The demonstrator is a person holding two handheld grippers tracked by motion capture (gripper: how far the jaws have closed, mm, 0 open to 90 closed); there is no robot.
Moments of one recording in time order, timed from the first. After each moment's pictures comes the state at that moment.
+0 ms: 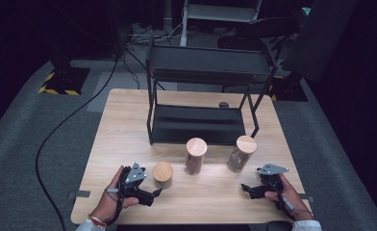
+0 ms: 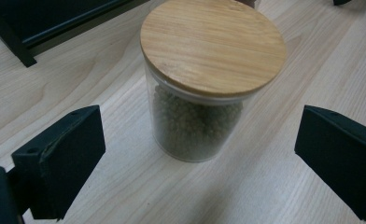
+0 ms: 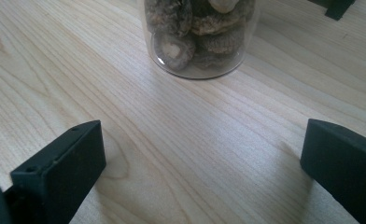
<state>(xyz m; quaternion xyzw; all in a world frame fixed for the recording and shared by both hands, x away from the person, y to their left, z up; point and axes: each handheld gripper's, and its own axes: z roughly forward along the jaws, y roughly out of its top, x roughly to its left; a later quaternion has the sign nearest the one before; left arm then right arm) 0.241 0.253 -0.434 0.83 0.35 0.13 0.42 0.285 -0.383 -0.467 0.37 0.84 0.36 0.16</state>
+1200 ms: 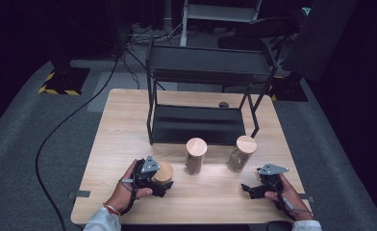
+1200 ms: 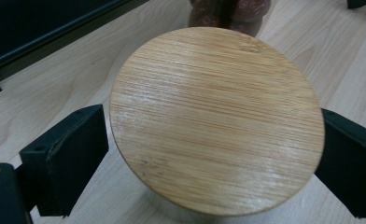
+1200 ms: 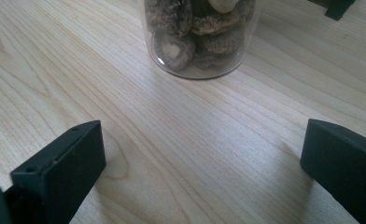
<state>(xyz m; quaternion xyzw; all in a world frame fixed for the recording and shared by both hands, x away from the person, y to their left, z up) 0.274 0.219 -0.434 0.84 0.34 0.12 0.40 0.285 -0.383 -0.467 0.37 0.84 0.36 0.16</state>
